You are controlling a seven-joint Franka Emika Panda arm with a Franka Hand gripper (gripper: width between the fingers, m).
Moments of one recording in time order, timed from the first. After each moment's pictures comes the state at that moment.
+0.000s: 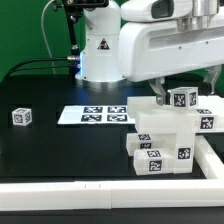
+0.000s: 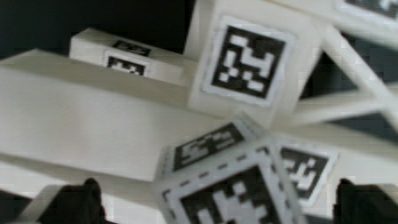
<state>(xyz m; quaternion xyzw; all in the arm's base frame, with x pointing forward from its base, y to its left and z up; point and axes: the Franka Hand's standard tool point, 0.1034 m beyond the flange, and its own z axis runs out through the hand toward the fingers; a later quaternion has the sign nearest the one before) 0.586 0.098 0.120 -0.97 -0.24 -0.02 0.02</state>
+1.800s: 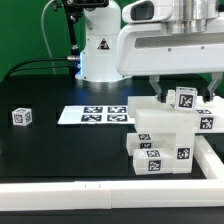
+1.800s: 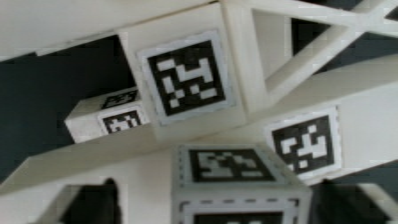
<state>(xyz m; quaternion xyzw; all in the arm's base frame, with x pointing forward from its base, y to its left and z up) 0.585 0.099 0.115 -1.00 0.09 -0.02 0.03</state>
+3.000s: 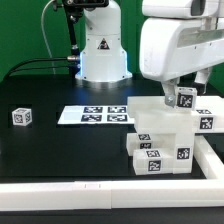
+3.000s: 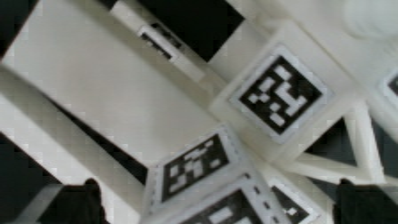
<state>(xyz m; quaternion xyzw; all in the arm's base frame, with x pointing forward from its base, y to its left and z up) 0.585 0.101 0.119 -0.92 -0.39 0.00 -0.02</state>
